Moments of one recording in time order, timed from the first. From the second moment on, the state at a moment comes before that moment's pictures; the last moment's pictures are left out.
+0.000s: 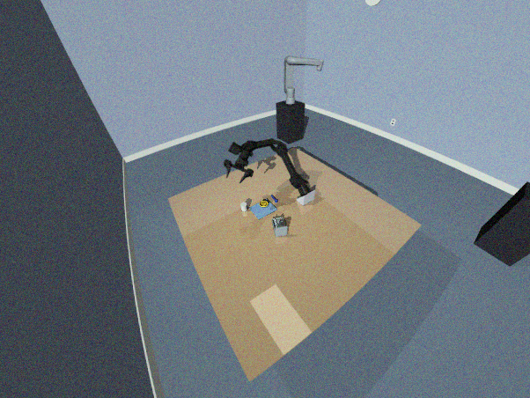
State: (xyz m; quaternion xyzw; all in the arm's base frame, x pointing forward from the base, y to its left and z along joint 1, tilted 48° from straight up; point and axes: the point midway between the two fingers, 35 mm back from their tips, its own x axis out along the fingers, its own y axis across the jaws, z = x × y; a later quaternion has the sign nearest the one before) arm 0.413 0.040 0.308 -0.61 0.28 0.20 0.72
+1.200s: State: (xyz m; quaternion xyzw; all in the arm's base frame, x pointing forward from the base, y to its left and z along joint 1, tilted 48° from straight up) arm 0.317 -0.022 0.148 -0.32 0.64 -0.13 0.69
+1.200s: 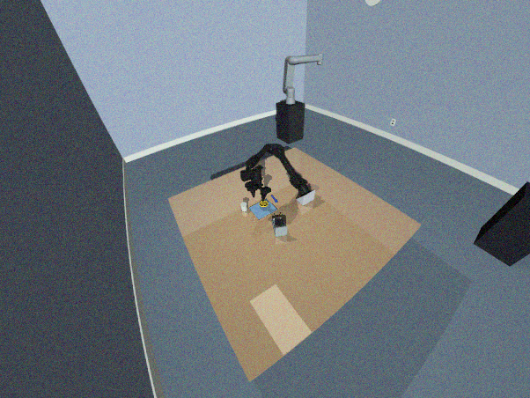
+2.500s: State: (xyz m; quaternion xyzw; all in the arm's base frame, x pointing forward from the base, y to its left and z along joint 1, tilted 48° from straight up) arm 0.279 -0.072 0.110 -0.29 0.65 -0.28 0.65
